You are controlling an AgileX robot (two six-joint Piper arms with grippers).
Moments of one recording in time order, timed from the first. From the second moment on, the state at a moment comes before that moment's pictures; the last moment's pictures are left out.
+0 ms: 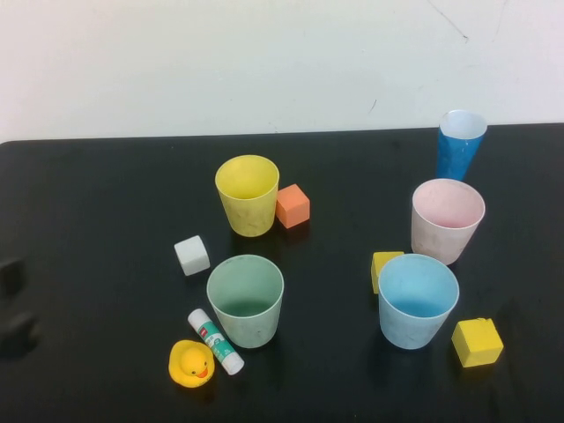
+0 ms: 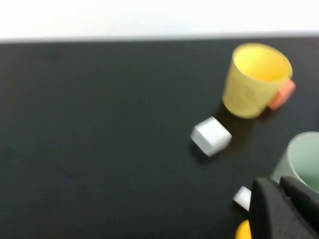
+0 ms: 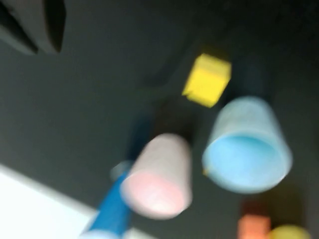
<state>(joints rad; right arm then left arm) -0.07 0.55 -0.63 0.40 0.81 -0.77 -0.11 0.63 -0.66 -0.26 0.57 0.09</state>
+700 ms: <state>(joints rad) -0.07 0.68 -0.61 0.47 0.83 -0.95 -0.41 1.40 -1.10 -0.25 0.76 0.29</state>
